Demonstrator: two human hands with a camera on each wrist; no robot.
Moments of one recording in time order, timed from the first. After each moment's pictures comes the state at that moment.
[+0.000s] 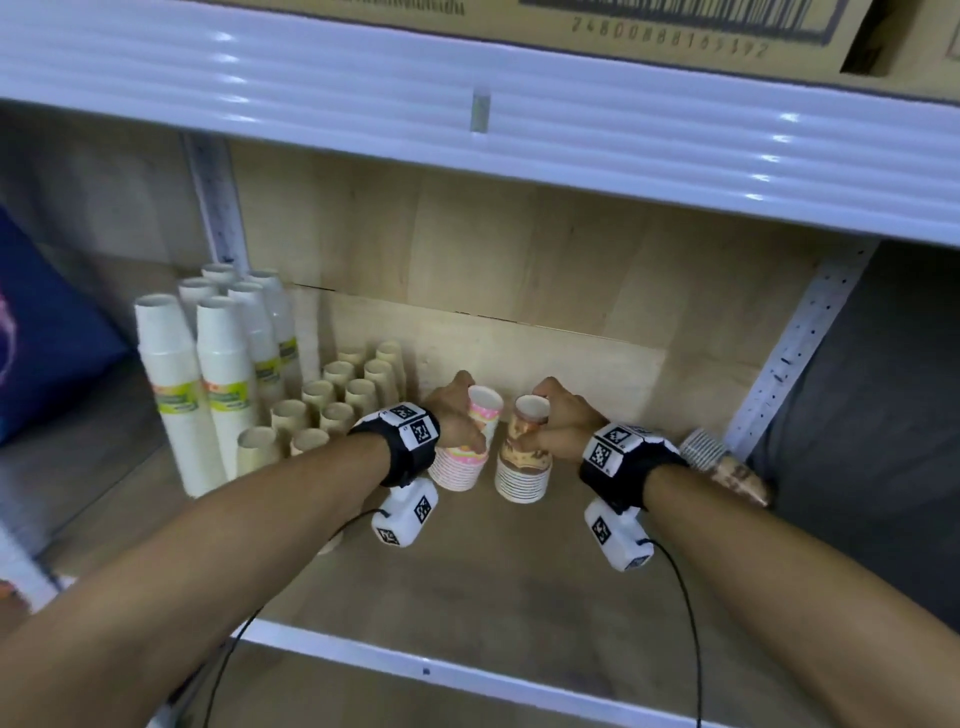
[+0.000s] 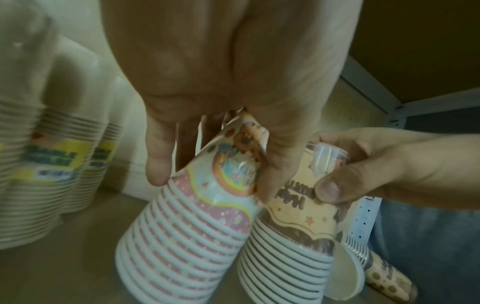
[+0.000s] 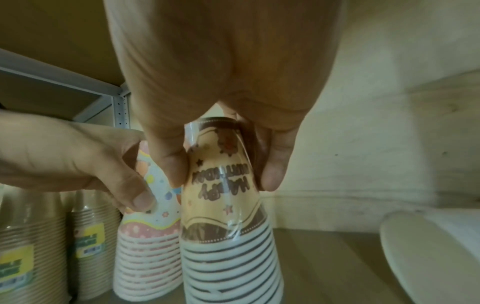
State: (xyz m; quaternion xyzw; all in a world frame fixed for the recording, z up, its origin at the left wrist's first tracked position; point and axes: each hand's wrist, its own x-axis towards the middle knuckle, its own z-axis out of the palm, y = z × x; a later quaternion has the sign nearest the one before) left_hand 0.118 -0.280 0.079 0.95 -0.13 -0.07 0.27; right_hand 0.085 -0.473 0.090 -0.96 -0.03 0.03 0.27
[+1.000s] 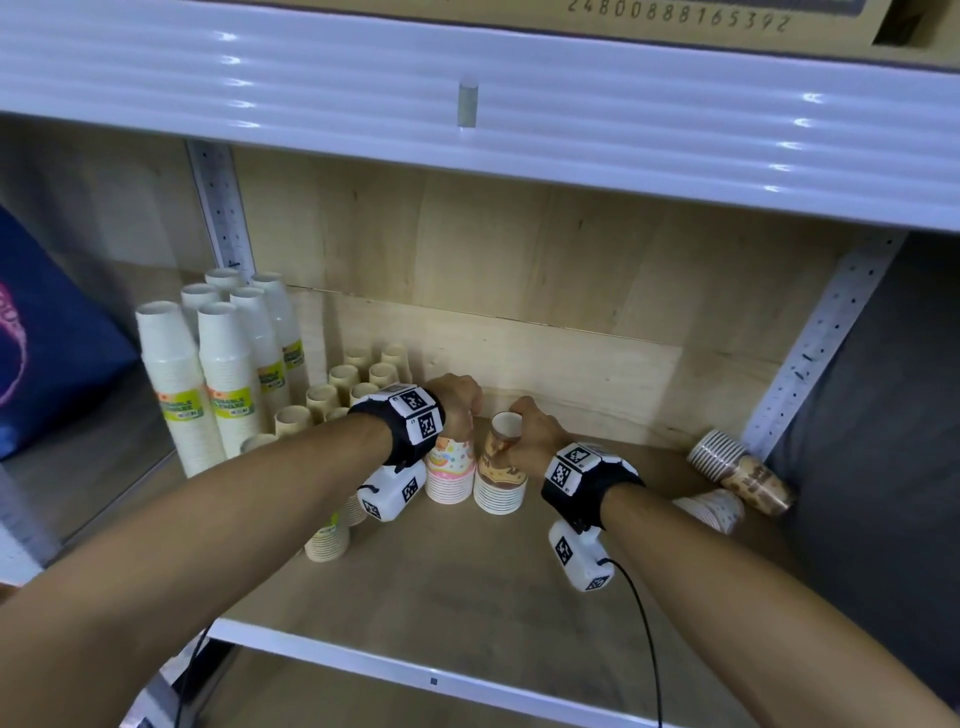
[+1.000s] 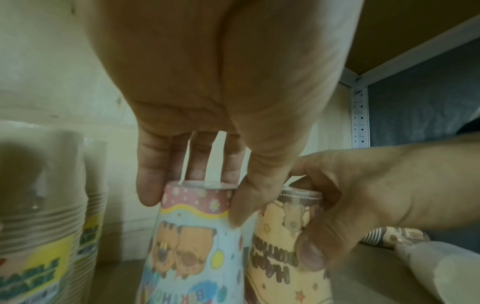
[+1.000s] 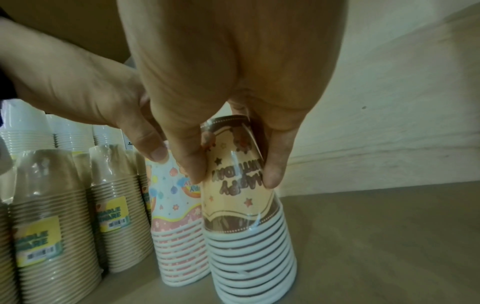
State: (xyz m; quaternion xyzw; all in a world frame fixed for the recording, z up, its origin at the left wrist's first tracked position) left_hand 0.129 -0.278 0.098 0.98 -0.18 -0.07 0.09; right_hand 0.098 -0.434 0.056 -0.95 0.00 0.04 0.32
